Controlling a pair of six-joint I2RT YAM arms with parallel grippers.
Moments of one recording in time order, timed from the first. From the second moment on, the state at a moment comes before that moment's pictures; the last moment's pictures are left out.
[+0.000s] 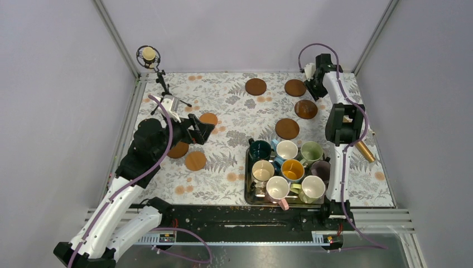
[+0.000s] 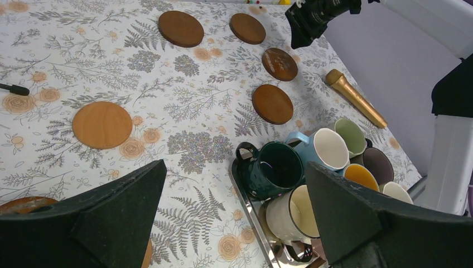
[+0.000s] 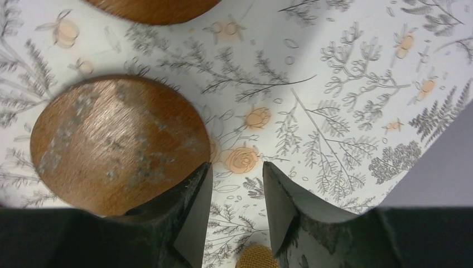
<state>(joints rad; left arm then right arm) -0.45 0.74 0.86 -0.30 0.14 -0.39 -0.01 2.44 2.24 -0.93 0.06 -0.62</state>
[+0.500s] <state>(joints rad) -0.45 0.74 0.86 -0.30 0.15 -0.39 -0.01 2.38 2.16 -0.74 -0.06 0.25</state>
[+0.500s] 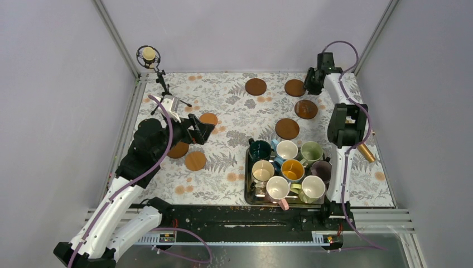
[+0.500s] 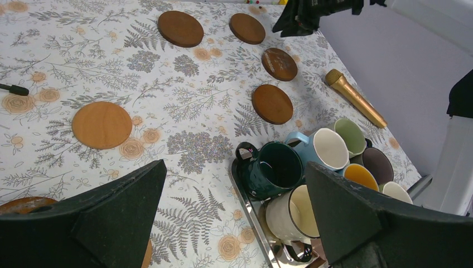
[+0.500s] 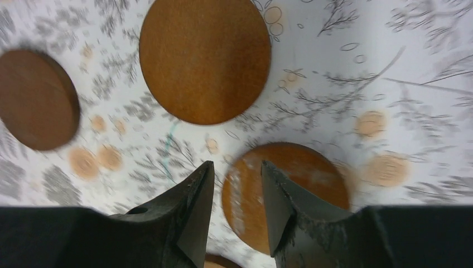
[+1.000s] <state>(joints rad) -0.46 0.74 0.86 -0.30 0.14 -0.39 -0.02 2.33 1.72 -0.14 -0.10 0.79</state>
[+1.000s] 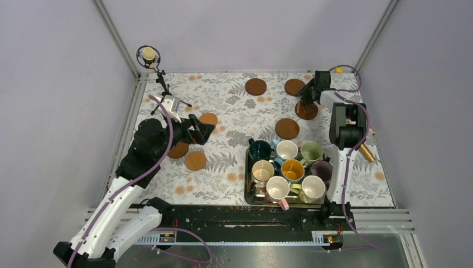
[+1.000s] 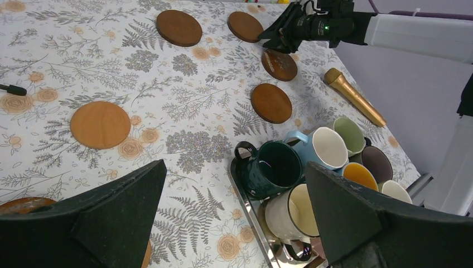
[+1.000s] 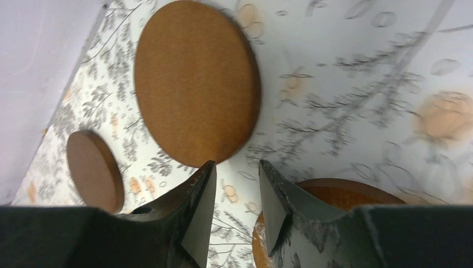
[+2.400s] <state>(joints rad) -0.47 0.73 0.86 -0.30 0.13 -0.38 -0.10 2.19 1.61 -0.36 0.12 0.90</state>
